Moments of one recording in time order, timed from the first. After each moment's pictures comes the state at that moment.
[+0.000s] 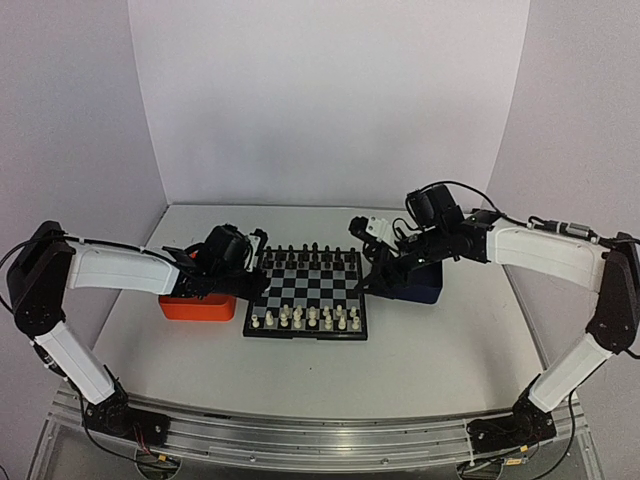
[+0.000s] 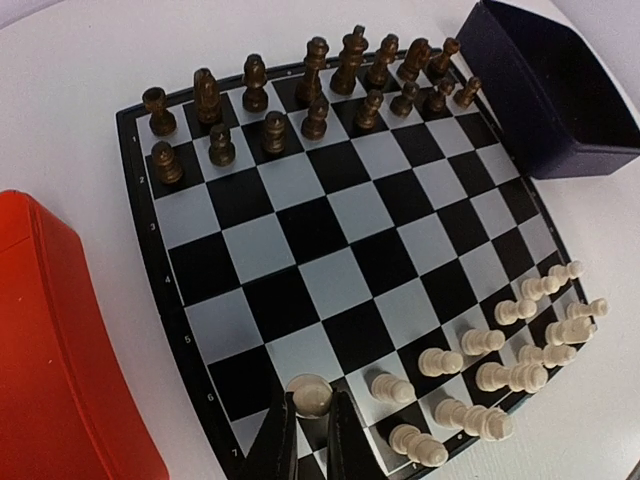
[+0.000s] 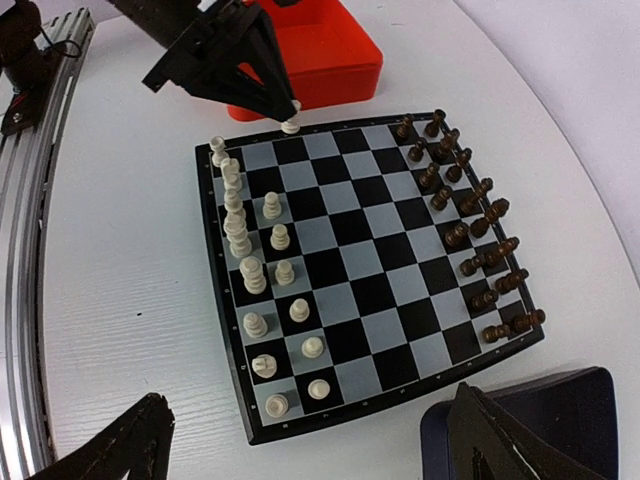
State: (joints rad) left arm -0.76 1.60 0.91 -0.05 -0.10 -0.34; right arm 0.65 1.56 1.20 -0.41 -0.44 -0.51
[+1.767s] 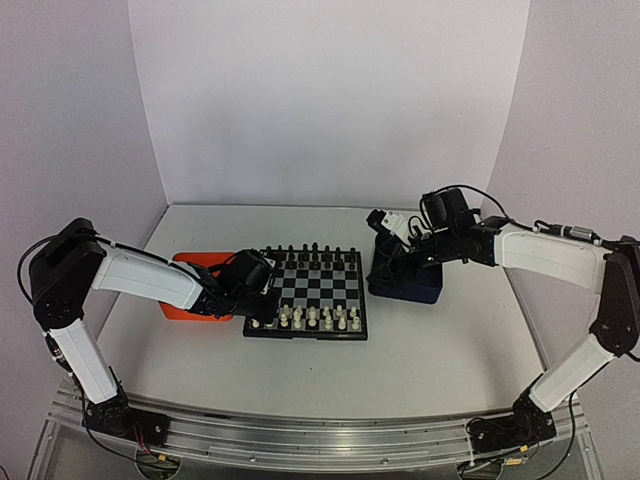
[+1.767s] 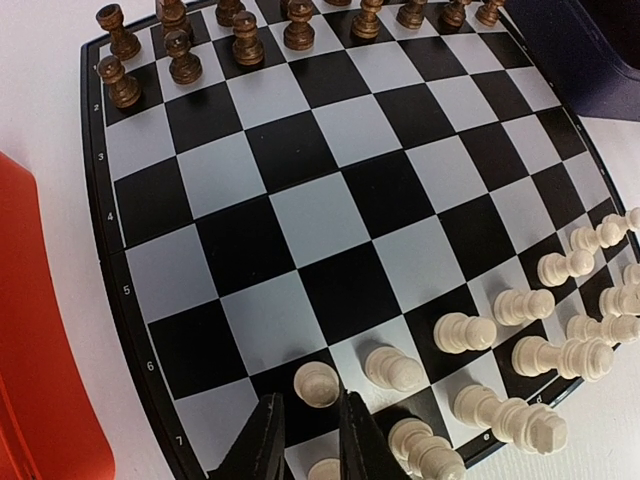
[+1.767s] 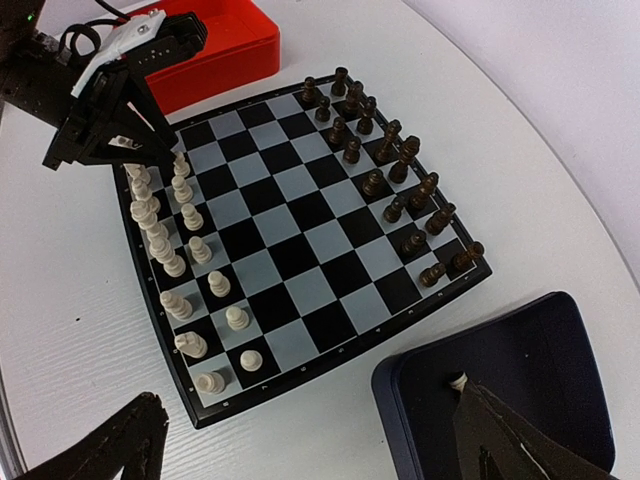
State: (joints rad) left arm -0.87 1.73 0.91 -0.05 -0.22 -0.40; right arm 0.57 1.54 1.12 -0.32 -0.35 -0.42
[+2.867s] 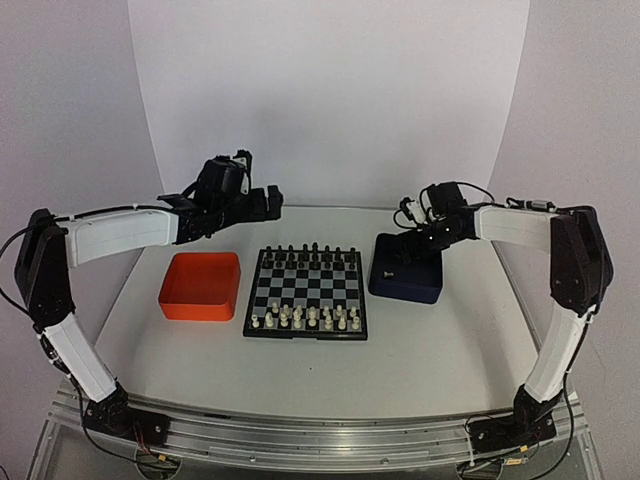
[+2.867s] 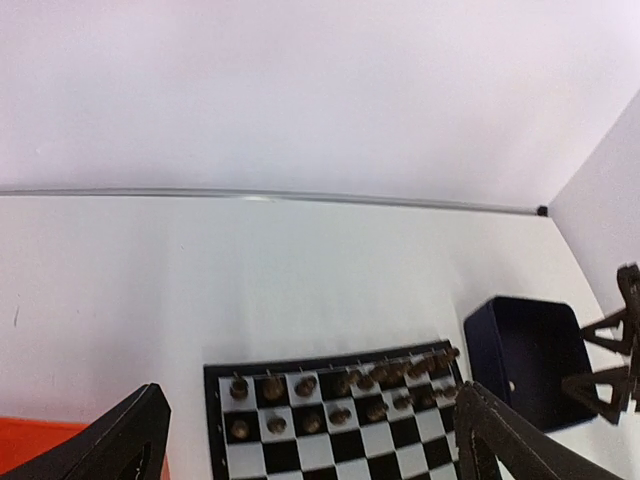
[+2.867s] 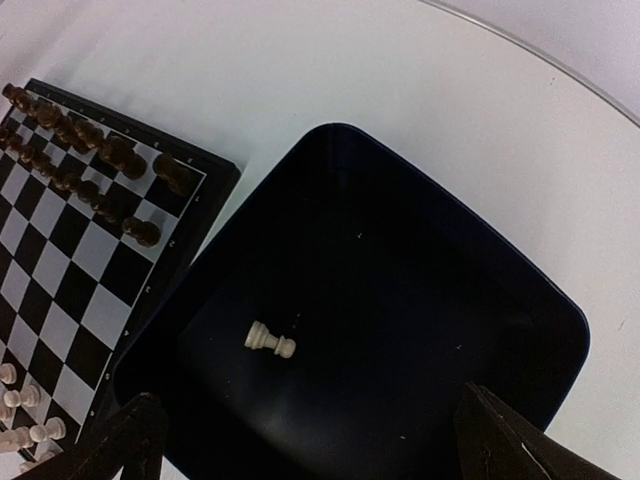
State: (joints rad) left arm -0.66 1.67 1.32 -0.06 -0.28 -0.41; right arm 0.36 1.86 1.35 -0.39 -0.12 -0.07
